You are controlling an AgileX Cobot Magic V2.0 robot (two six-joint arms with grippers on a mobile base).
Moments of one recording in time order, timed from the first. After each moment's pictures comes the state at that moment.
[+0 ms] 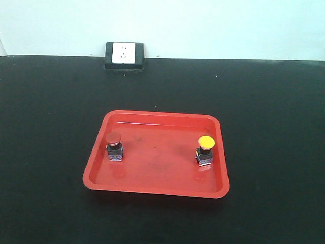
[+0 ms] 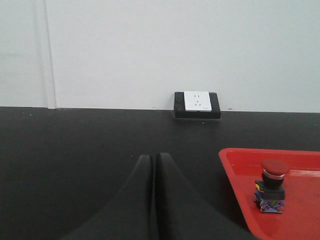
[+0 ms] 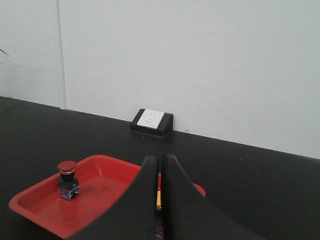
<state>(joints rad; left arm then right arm) 0.01 -0.01 0.02 0.01 0.04 -0.09 0.35 -0.01 -0.28 0.17 0.33 -0.20</state>
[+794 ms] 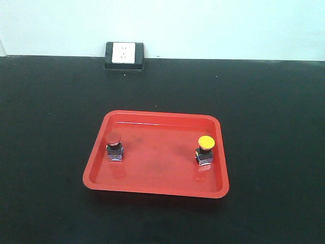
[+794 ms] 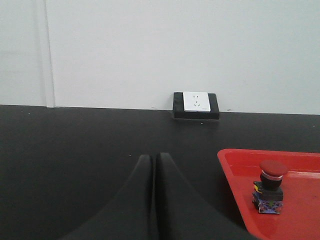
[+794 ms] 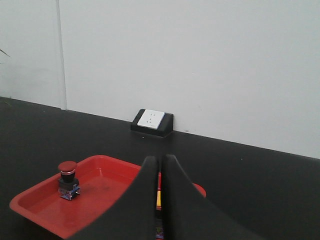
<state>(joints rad) 0.01 -0.01 0.02 0.00 0.04 -0.09 0.35 -0.01 -0.28 0.17 0.33 -0.20</state>
